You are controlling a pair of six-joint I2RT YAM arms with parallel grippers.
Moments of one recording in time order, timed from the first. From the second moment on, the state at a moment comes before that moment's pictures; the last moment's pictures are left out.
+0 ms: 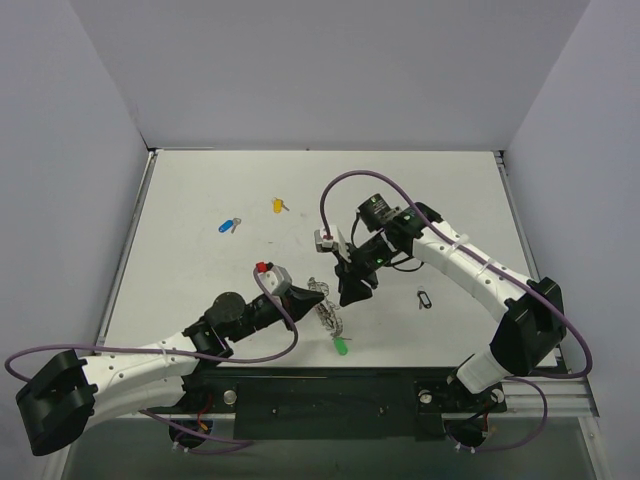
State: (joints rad) left arm -0.97 0.92 0.27 0.68 0.10 -0.25; right arm 0.66 1.53 1.30 -0.99 -0.80 -0.71
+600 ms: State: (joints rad) left arm -0.96 0.90 0.27 0.60 0.21 -0.14; right arm 0.60 1.51 1.41 -1.28 -0.91 -1.11
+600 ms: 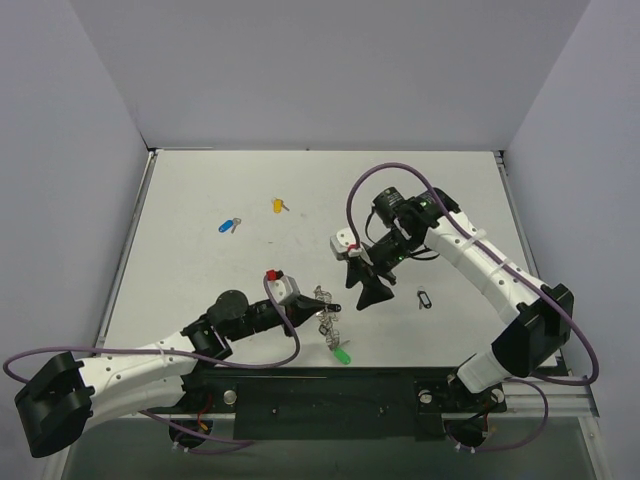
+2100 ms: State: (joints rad) left arm -0.96 0.99 0.35 0.67 0.30 -0.07; right arm 0.72 1.56 1.43 -1.20 -0.82 -1.07
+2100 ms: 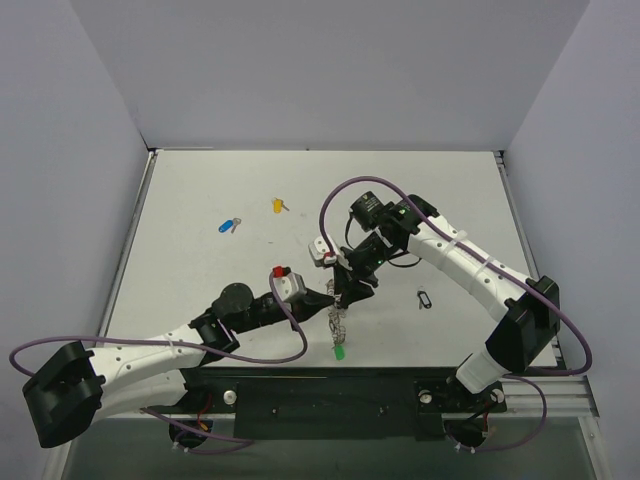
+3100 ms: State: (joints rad) left arm -0.71 1.11 0.27 0.98 0.42 -0.68; right arm 0.57 1.54 1.47 -1.22 -0.95 -0.89
